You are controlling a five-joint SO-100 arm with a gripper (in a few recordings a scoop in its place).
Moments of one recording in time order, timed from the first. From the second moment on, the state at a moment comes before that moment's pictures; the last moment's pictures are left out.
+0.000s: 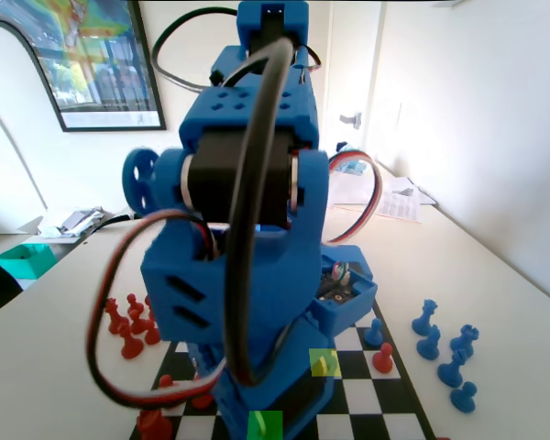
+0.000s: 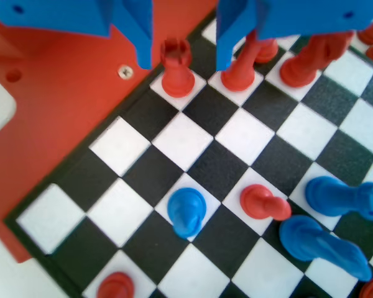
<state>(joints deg) 4.7 45.3 61.4 67.9 -44.8</state>
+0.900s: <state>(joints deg) 4.6 44.0 58.8 68.8 -44.8</state>
